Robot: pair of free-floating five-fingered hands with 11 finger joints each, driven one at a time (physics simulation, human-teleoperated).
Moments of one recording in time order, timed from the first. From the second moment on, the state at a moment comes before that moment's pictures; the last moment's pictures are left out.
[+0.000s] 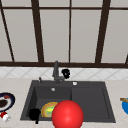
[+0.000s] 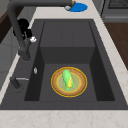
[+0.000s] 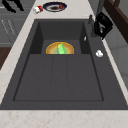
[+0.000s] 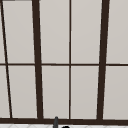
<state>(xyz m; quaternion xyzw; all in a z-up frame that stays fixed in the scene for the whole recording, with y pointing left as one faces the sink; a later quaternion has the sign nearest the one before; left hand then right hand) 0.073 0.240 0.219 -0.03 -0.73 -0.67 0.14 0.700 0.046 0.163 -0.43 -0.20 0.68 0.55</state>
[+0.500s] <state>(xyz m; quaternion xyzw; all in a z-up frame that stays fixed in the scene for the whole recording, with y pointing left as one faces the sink) 0.073 0.240 0.219 -0.03 -0.73 -0.67 0.14 0.697 0.084 0.166 -0.53 -0.06 0.68 0.50</state>
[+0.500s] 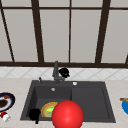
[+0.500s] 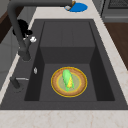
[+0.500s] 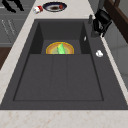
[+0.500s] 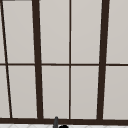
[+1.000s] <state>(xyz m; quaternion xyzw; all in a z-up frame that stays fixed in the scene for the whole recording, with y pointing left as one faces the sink) 0.073 0.240 0.219 -0.03 -0.73 -0.67 0.14 0.691 0.092 0.164 -0.60 0.01 0.59 0.55</state>
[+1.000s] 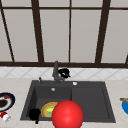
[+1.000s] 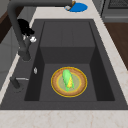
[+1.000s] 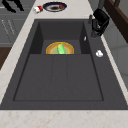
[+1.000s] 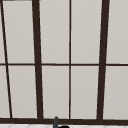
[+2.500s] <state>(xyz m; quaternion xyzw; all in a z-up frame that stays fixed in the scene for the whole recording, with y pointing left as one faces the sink) 0.073 0.240 0.219 -0.03 -0.73 -0.67 0.14 0.690 0.092 0.165 -0.52 0.02 0.56 0.64</state>
